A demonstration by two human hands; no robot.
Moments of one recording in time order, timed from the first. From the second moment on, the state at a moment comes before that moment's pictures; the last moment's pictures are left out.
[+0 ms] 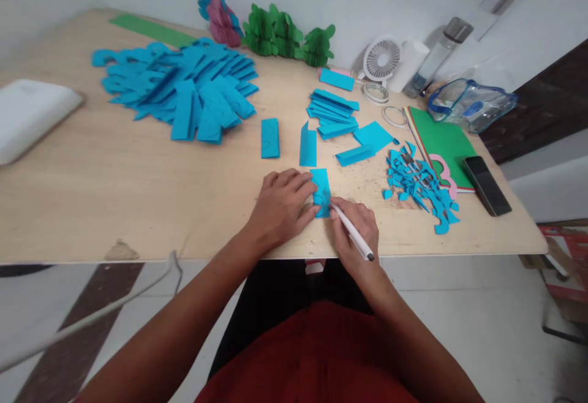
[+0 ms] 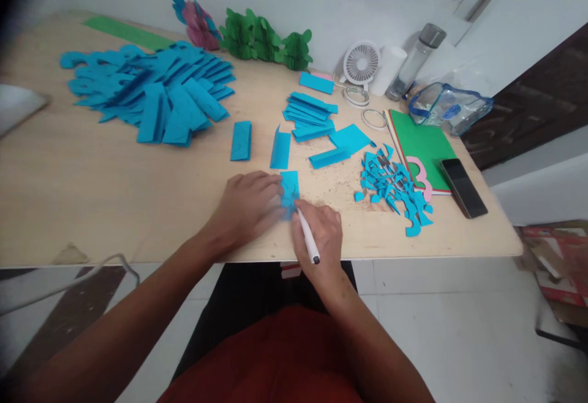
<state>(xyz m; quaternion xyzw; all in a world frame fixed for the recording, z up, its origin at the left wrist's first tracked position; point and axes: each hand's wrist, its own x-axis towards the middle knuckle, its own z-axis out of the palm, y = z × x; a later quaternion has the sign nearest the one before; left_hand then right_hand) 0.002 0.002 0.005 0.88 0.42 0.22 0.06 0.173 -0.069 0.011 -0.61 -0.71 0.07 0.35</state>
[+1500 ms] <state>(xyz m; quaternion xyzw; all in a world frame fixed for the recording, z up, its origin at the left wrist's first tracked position) 0.001 0.002 0.009 0.88 0.42 0.21 0.09 0.164 -0.039 0.013 -0.59 -0.64 0.25 0.41</state>
